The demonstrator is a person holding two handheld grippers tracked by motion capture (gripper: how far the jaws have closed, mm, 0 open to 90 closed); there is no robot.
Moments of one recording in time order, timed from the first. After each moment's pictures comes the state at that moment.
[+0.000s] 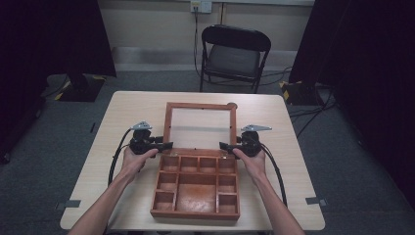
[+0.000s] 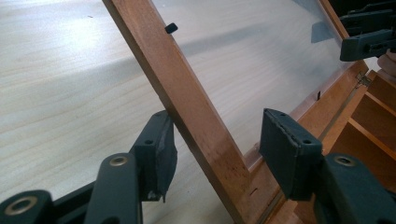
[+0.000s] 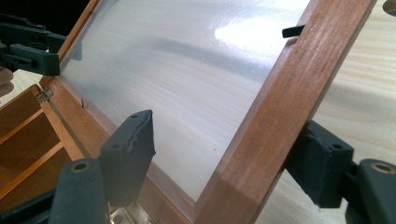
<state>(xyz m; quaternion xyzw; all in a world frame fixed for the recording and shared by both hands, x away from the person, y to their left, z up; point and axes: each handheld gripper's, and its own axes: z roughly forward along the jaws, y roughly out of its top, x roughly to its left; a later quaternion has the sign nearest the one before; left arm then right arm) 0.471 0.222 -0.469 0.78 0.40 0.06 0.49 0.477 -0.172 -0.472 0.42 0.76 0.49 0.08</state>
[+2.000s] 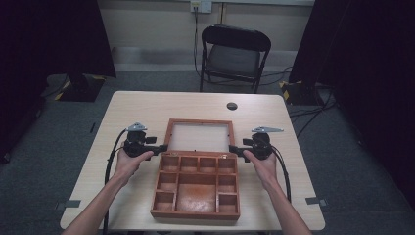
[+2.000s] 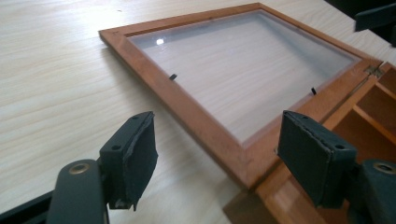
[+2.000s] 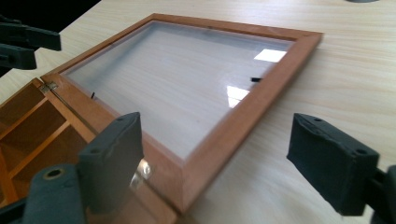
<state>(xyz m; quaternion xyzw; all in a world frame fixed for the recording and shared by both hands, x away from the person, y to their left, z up) 0.453 0.236 -0.456 0.78 0.42 0.09 0.46 0.458 -0.201 -0.457 0.45 0.75 0.47 0.08</state>
